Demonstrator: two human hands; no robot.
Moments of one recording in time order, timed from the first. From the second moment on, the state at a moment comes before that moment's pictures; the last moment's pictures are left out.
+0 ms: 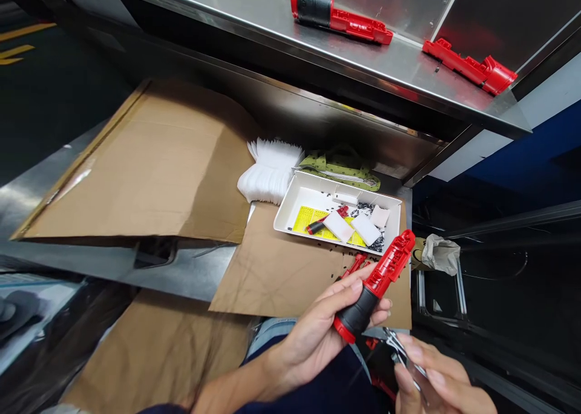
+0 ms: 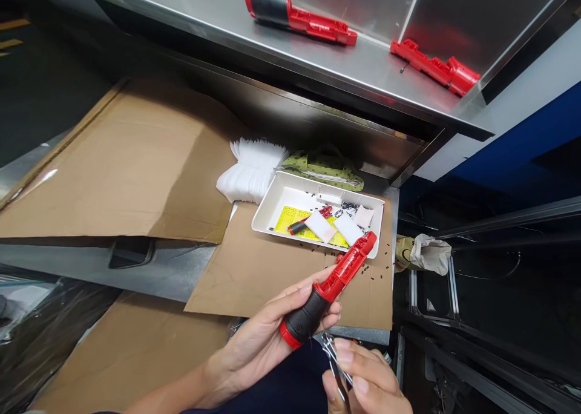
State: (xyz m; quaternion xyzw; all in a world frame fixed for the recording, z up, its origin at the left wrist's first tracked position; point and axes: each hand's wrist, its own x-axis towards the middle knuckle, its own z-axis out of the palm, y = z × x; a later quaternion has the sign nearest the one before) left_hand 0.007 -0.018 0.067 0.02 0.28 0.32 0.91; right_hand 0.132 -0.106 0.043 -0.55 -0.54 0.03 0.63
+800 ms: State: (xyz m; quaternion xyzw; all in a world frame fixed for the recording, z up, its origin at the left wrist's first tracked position) left_hand 0.006 -0.018 0.063 0.06 0.28 0.31 0.91; right_hand 0.130 -0.101 0.041 -0.56 -0.60 0.05 0.57
